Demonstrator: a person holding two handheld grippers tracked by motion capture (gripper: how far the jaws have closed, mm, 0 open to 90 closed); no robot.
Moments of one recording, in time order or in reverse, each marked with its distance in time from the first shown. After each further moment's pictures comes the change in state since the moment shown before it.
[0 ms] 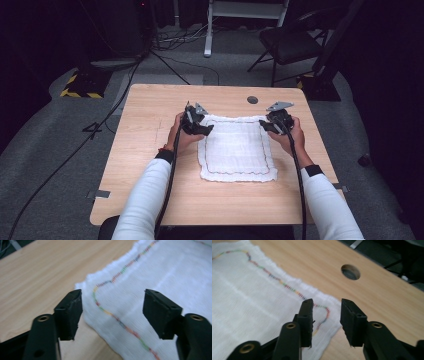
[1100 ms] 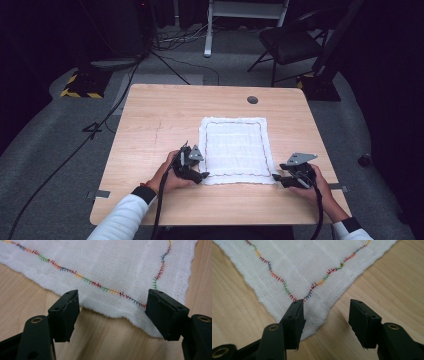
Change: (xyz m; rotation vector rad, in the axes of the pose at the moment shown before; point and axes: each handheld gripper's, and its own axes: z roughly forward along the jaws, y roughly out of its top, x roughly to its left) left arm -0.080 -0.087 -0.061 0.123 -0.238 0.137; right arm 0.052 -0.133 -0.083 0.079 0.243 -0.059
